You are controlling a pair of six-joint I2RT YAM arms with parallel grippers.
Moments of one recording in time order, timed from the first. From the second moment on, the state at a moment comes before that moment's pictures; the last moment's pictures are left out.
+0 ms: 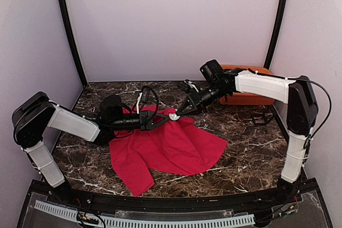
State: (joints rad) left arm -0.70 1.68 0.71 0.89 0.65 -0.70; right arm 0.63 1.91 1.58 -0.66 -1.05 0.37
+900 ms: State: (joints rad) left arm -0.67 1.80 0.72 1.11 0.70 -0.86; right arm 0.64 1.91 1.57 -0.66 -1.06 0.37
